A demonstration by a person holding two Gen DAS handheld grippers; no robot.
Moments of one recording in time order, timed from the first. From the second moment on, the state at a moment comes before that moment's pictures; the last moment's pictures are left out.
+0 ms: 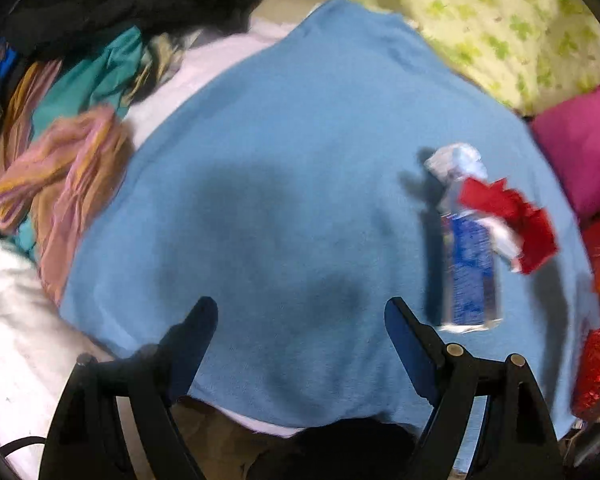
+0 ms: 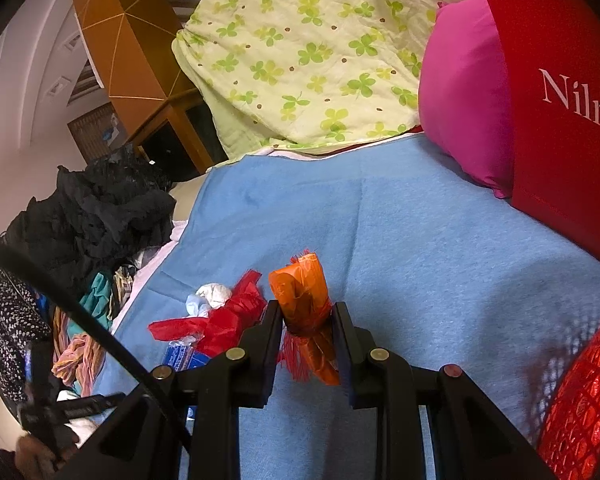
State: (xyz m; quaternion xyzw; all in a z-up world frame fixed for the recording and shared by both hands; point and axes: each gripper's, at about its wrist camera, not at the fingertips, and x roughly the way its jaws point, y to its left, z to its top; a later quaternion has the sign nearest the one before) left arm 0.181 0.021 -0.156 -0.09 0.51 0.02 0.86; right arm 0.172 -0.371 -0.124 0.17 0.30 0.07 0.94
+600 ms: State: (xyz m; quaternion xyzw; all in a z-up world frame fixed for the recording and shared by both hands) left arm 0.220 -0.117 -0.179 -0.05 0.53 -0.08 0.84; right arm 0.167 -0.372 -0.121 0.17 0.29 0.07 0.94
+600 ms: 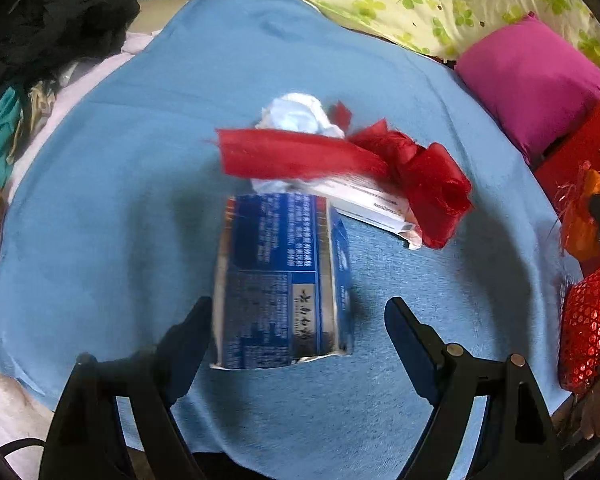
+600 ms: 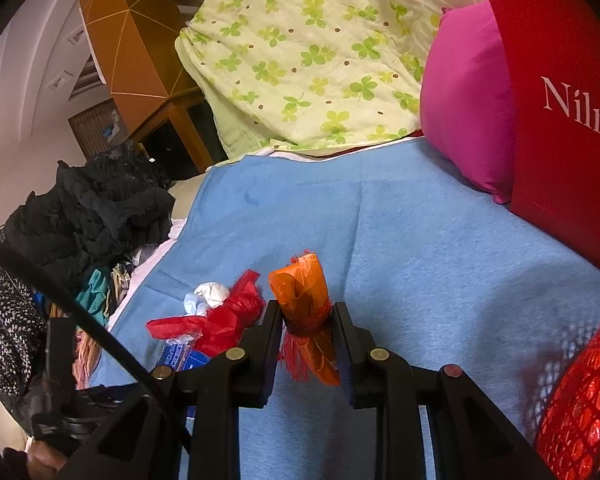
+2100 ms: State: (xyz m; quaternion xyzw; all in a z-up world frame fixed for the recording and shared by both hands) left arm 0.092 -0.207 -0.029 0.04 0.33 -0.29 0.90; right arm -0.003 -0.426 -0.058 0.18 0.09 0.01 0.98
